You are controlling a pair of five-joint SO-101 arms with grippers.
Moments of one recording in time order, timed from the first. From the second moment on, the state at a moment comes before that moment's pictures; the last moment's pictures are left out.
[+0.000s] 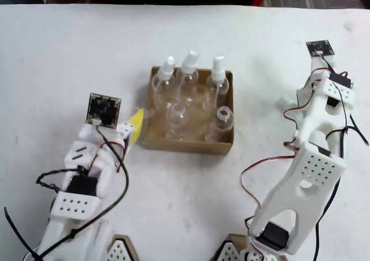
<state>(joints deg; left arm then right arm) 0.5 -60.0 83.5 12.8 -4.4 23.8 44.7 -29.7 60.6 33.5</state>
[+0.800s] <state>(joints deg) 0.5 -60.0 83.5 12.8 -4.4 15.4 16.7 -45.2 88.0 33.5</state>
